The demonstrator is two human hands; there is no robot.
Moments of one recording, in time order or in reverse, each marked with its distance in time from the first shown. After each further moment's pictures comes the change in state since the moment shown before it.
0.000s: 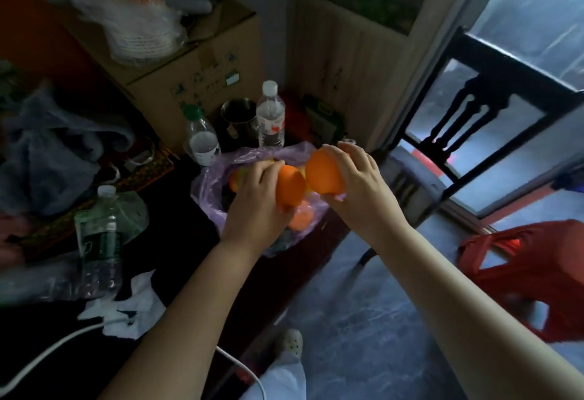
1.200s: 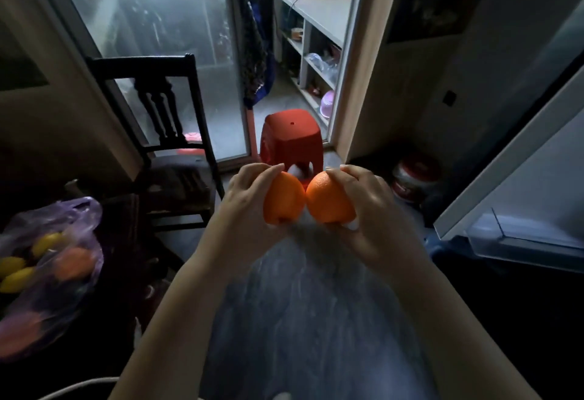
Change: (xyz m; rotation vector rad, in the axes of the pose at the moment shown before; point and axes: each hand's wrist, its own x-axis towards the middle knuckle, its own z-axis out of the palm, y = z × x) left_hand -0.231 0.274 -0.032 -0.370 -0.575 0.967; right_hand -0.467 -0.111 -0.148 -0.294 0.581 0.847
